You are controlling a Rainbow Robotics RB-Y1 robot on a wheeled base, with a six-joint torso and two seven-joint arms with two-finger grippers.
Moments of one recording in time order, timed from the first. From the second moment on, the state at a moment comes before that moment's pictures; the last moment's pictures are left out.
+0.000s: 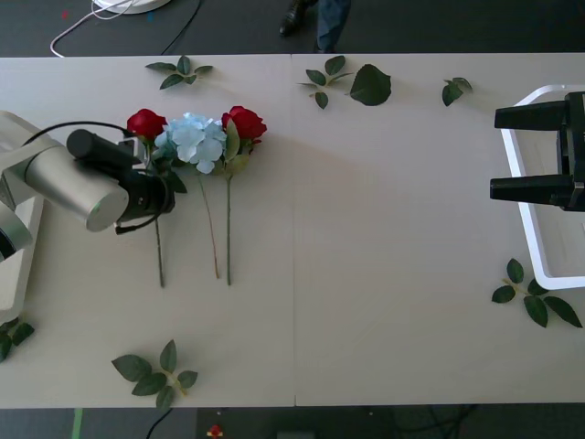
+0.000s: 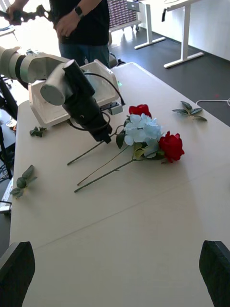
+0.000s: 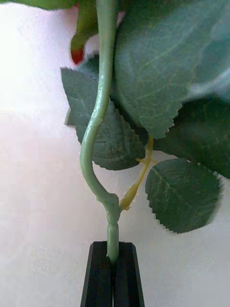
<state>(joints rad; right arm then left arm) -0.12 -1.17 -0.09 -1.91 -2.21 1.06 2.70 -0.69 0.81 -0.75 -1.31 0.74 0.85 -0.79</state>
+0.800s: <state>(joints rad) -0.12 -1.17 -0.09 -1.91 -2.21 1.06 2.70 -0.69 0.80 0.13 -1.79 1.10 1.50 -1.34</state>
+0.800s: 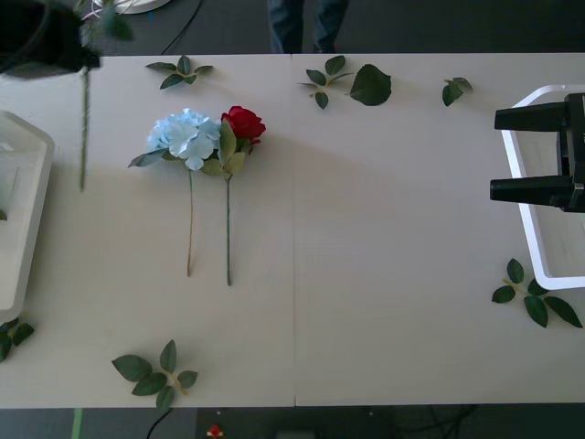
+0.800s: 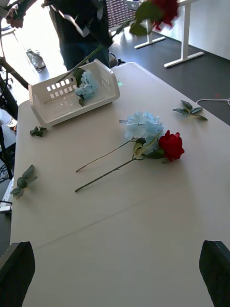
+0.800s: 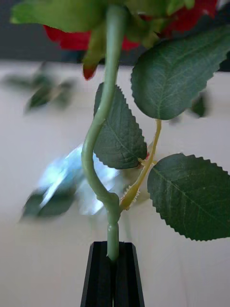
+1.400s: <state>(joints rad) -0.11 -1.17 -0.09 -1.91 -2.21 1.06 2.70 -0.69 0.51 -0.25 -1.81 1.51 0.59 -1.64</state>
